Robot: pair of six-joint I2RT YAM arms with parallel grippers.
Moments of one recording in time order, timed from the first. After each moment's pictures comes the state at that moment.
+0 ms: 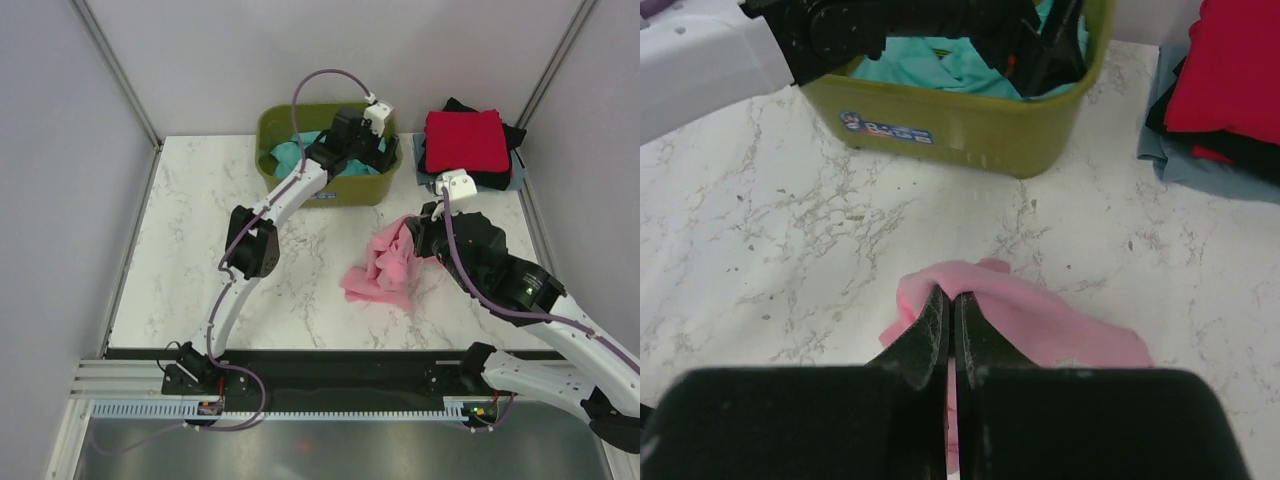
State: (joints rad) left arm -0.55 2.56 2.49 -0.31 0.22 0.05; right arm 0.85 0.87 1.13 -0.58 0.49 0.27
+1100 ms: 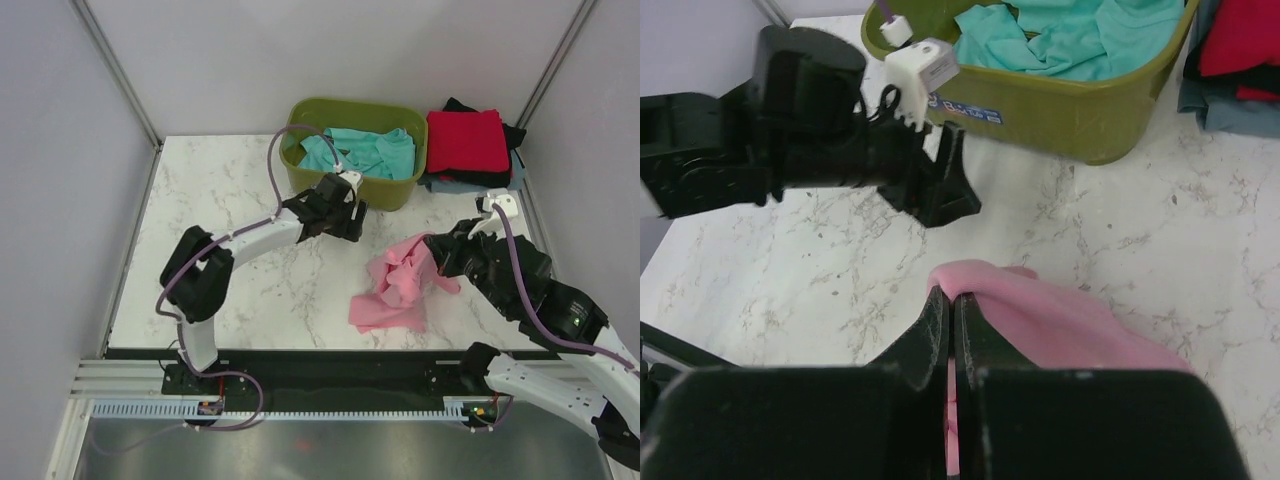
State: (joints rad) left arm -0.75 1.81 1.33 -0.29 -0.05 -0.29; right arm 0.85 0.68 1.12 -0.73 0.43 0.45
